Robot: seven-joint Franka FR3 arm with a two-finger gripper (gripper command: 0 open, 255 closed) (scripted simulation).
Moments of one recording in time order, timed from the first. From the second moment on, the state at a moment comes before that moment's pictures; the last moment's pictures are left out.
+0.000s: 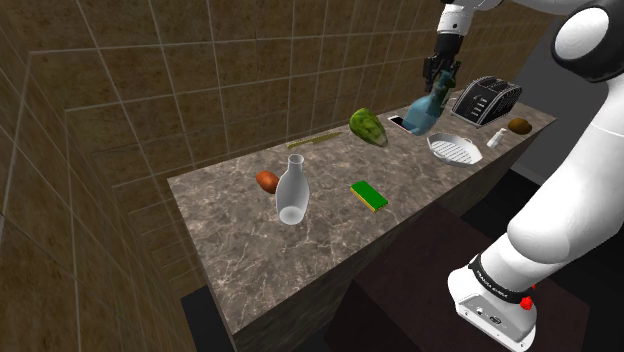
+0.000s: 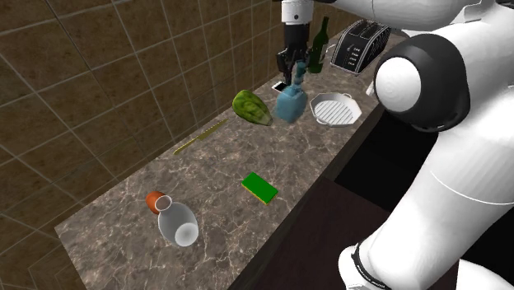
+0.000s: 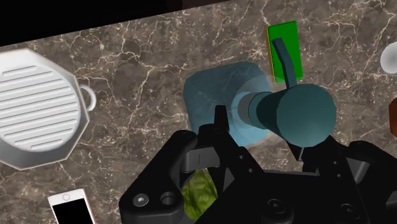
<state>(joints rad) -0.30 0.19 -0.31 -1.54 0.11 1.40 -0.27</state>
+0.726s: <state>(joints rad) -0.43 0.15 -0.42 -1.47 0.04 1.28 -0.50</state>
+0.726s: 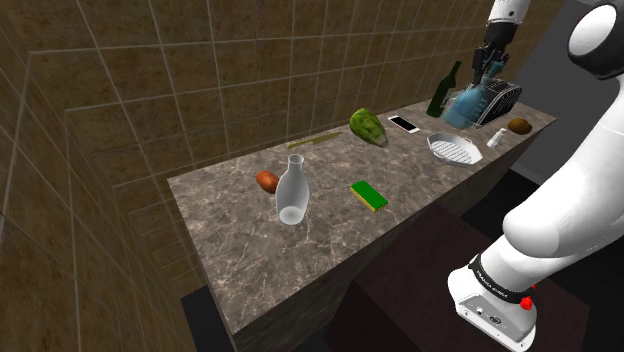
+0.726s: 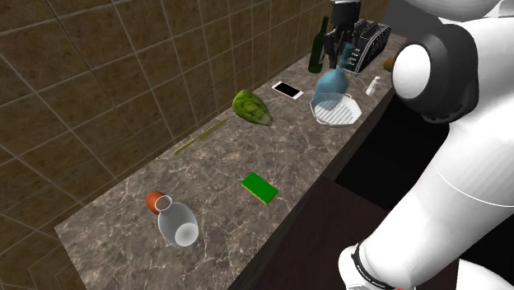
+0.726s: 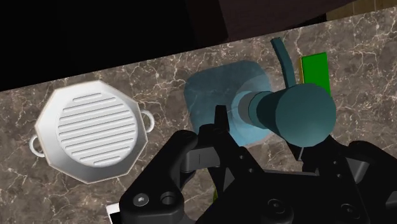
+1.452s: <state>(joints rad) -0.53 0.19 -0.48 -1.41 0.02 1.25 -0.67</state>
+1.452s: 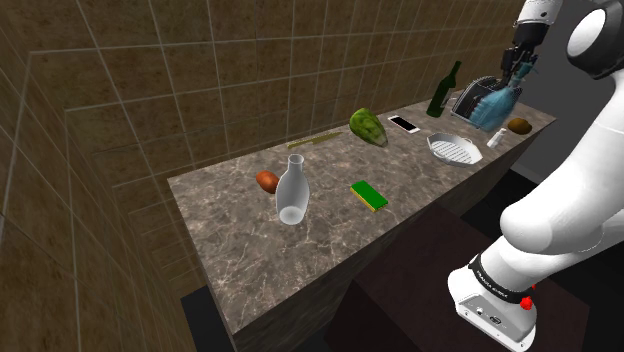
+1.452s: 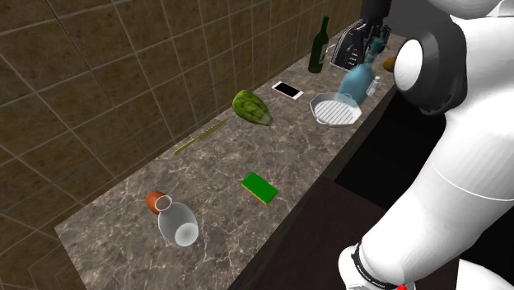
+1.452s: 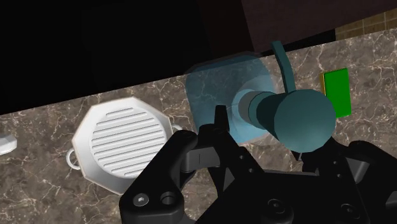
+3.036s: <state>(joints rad) -0.51 0.17 -0.47 -1.75 0.01 1.58 -0.65</state>
